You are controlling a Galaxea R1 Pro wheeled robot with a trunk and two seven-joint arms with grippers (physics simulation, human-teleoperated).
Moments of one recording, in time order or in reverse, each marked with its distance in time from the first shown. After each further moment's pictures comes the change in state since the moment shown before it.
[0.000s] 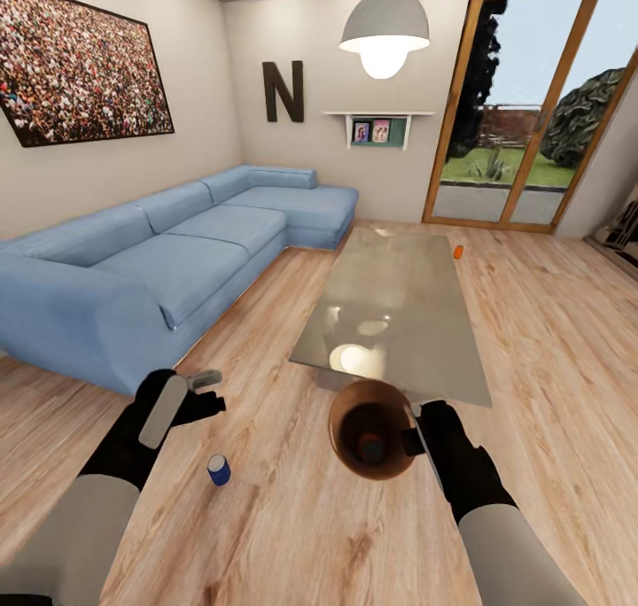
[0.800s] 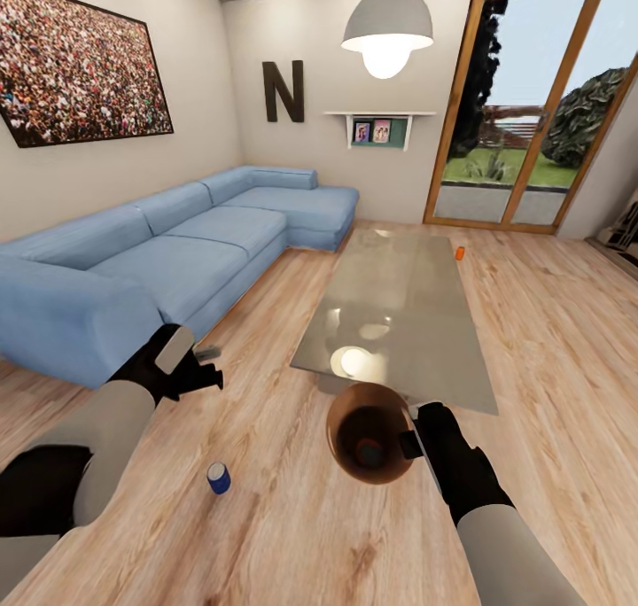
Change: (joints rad) left arm -0.390 -0.002 -0.003 0.566 0.000 0.001 0.005; right arm 0.000 0.000 0.020 0.017 0.003 0.000 0.000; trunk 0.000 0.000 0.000
